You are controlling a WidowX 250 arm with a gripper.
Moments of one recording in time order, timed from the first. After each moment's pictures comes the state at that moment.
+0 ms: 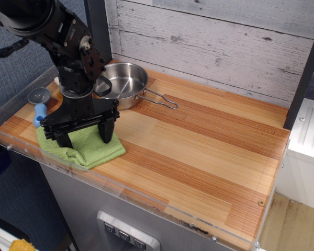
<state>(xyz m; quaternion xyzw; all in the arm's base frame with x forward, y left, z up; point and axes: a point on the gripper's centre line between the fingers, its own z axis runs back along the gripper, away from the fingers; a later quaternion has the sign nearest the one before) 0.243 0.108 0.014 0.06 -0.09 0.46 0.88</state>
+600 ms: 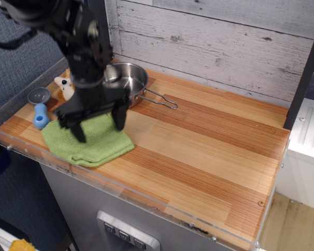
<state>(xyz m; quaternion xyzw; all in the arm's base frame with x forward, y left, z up) 0.270 0.091 0.042 0.01 -0.12 0.45 0.89</state>
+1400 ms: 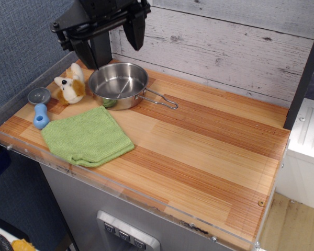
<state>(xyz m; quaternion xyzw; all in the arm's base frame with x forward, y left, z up) 0.274 0.060 0.162 -0.02 -0.20 0.46 0.86</state>
